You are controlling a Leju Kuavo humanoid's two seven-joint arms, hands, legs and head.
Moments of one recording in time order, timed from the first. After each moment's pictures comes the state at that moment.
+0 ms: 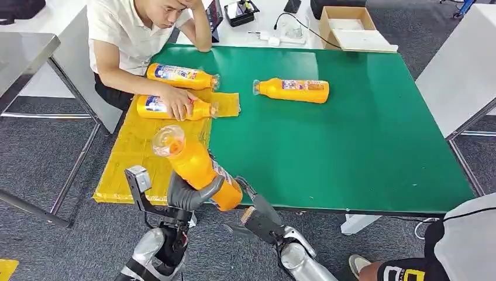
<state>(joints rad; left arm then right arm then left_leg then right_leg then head) -0.11 -0.17 -0.46 -1.38 0.31 0.06 -0.31 -0.28 0.13 0.61 -0.83 0.40 -0.01 -0.57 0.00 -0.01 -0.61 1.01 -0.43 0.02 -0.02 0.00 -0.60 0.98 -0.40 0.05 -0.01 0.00</state>
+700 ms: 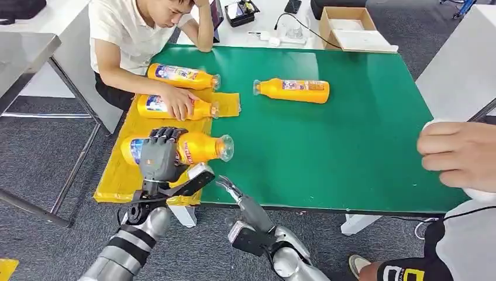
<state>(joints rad) -0.36 -0.09 -0.33 -1.01 -1.23 0.65 -0.07 -0.24 0.12 0.69 -1.01 0.49 -0.03 -0.59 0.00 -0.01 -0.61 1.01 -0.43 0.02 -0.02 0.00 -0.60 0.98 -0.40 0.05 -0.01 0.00</state>
